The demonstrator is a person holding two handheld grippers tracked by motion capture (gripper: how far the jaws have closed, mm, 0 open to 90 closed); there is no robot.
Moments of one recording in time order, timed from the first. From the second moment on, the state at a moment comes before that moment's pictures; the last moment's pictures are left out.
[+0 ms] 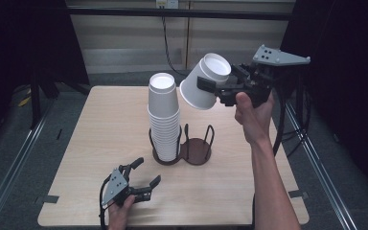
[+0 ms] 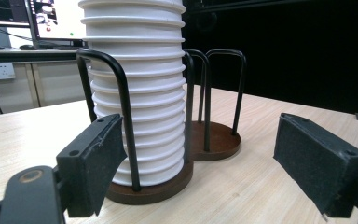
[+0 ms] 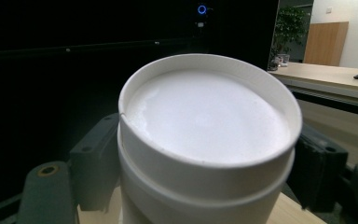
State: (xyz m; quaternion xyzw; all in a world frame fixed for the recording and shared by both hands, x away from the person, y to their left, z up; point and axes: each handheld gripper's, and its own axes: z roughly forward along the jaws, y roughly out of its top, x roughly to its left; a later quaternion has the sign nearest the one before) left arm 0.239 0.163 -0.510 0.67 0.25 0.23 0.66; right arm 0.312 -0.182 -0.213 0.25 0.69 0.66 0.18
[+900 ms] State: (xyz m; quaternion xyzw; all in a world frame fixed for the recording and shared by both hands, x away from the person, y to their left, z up) left arm 0.243 0.160 -0.490 0.70 0.23 0.19 0.65; right arm 0.297 -0.186 -0.287 0.26 0.71 0.64 0.14
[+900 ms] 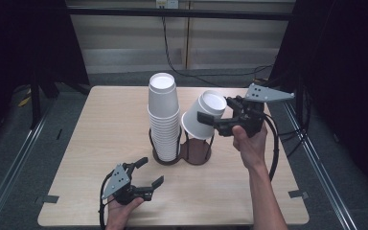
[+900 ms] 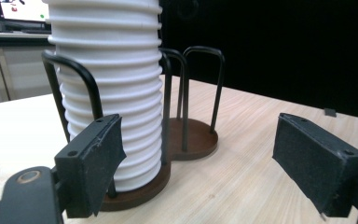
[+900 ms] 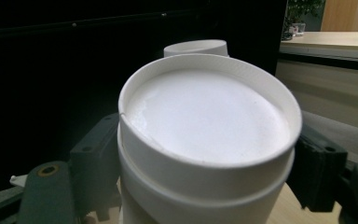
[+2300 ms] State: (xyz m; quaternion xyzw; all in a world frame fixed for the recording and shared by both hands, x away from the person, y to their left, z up) left arm 0.241 0.152 -0.449 0.74 0.17 0.13 0.64; right arm 0.272 -0.150 -0.381 0.24 0.76 0.61 0.07
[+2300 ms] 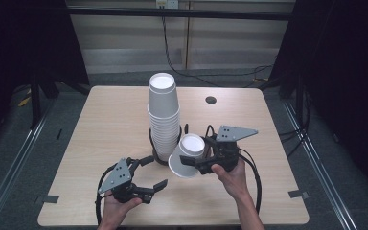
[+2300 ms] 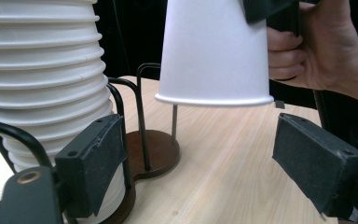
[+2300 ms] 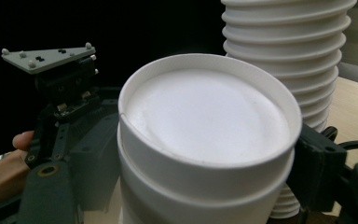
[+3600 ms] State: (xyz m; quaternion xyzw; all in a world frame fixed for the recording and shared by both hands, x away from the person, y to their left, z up) left arm 0.251 0.120 -0.464 0.75 0.14 0.06 0.64; right arm 0.262 -0.121 -0.413 0.23 0.75 0.61 0.01
